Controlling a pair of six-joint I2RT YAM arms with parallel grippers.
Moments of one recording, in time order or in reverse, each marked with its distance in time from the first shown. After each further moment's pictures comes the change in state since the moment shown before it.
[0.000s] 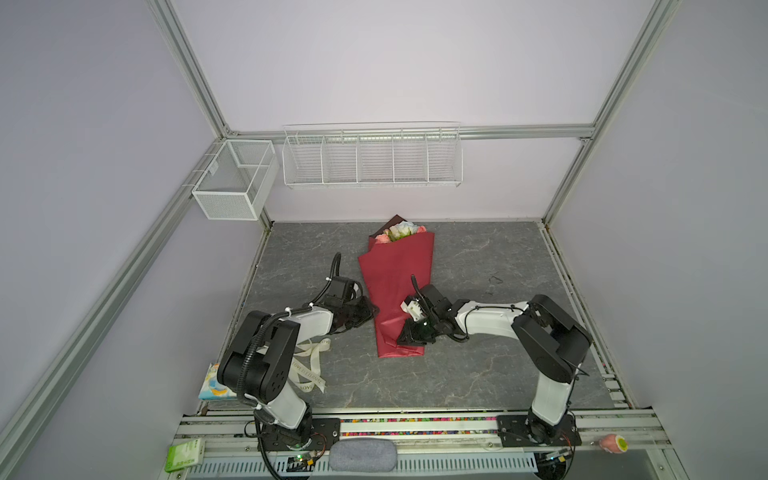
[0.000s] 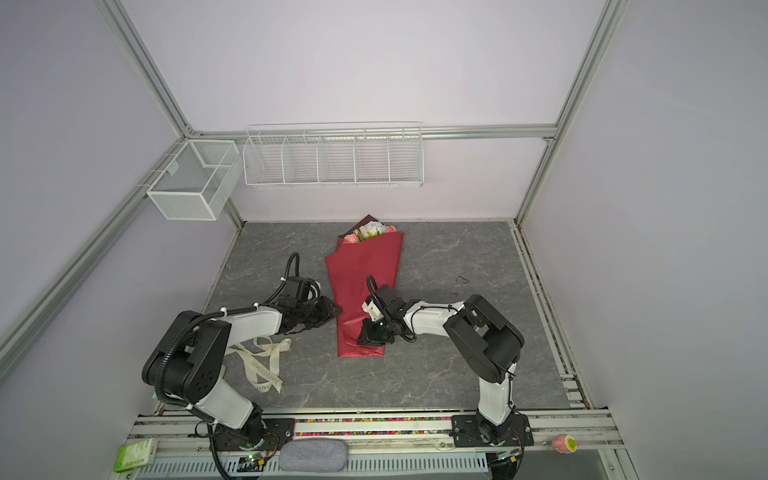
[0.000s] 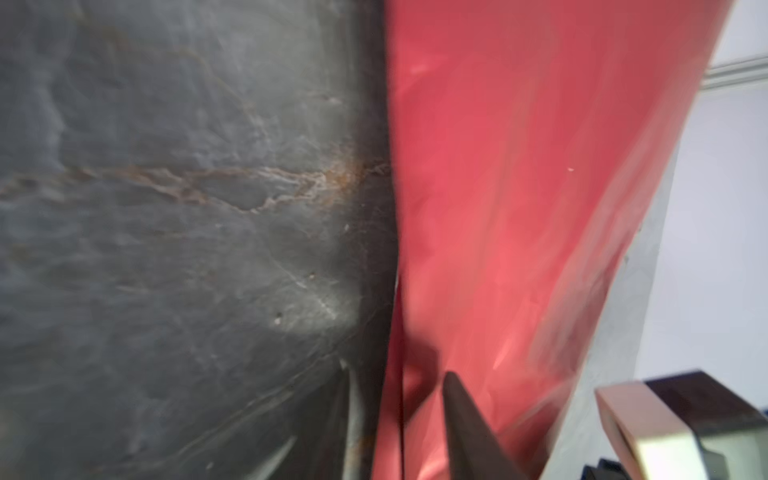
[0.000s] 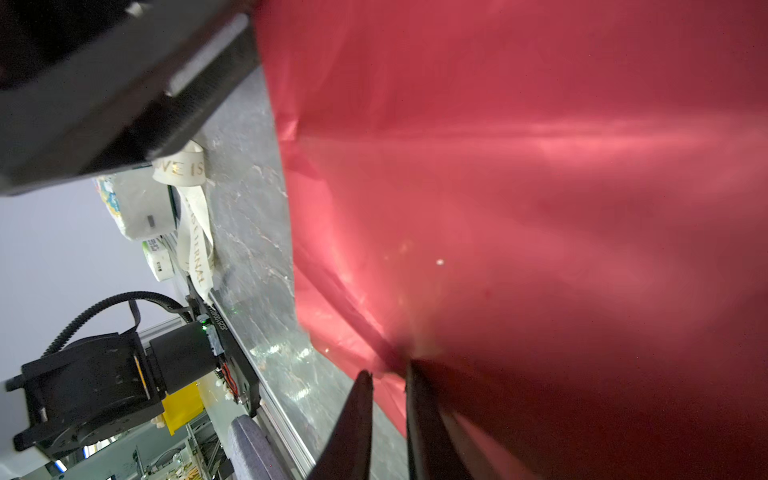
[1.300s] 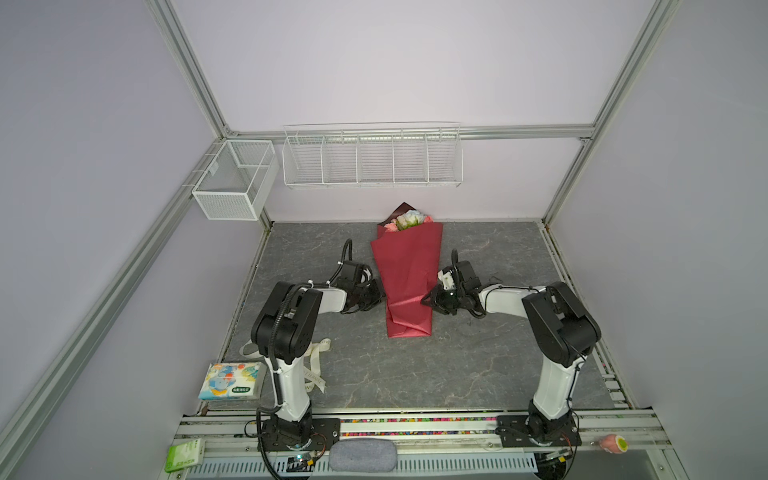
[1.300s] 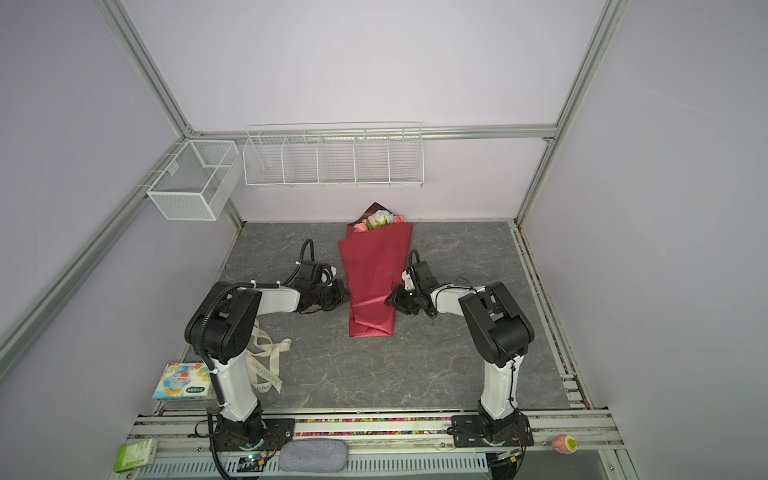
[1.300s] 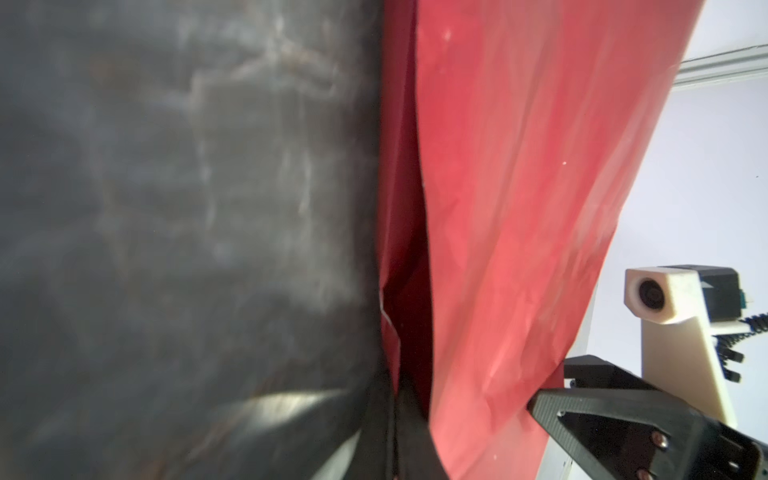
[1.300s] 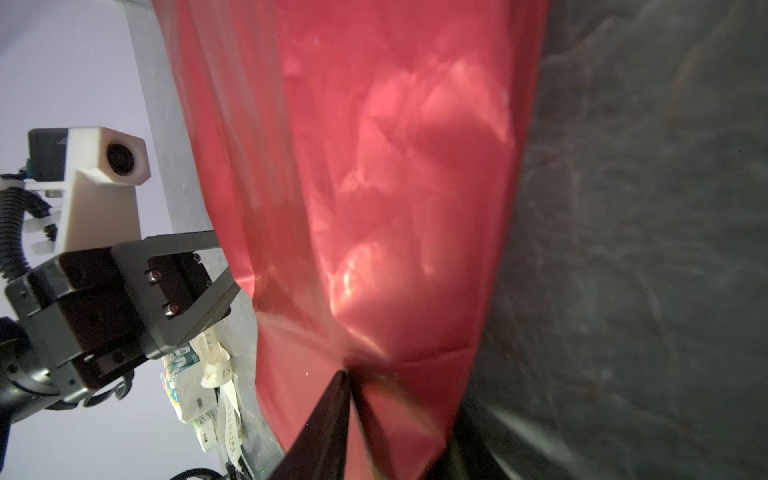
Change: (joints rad) left arm 0.001 0.310 0.296 0.079 0.129 -0.019; right arm -0.328 0.077 0.044 0.134 0.055 0.086
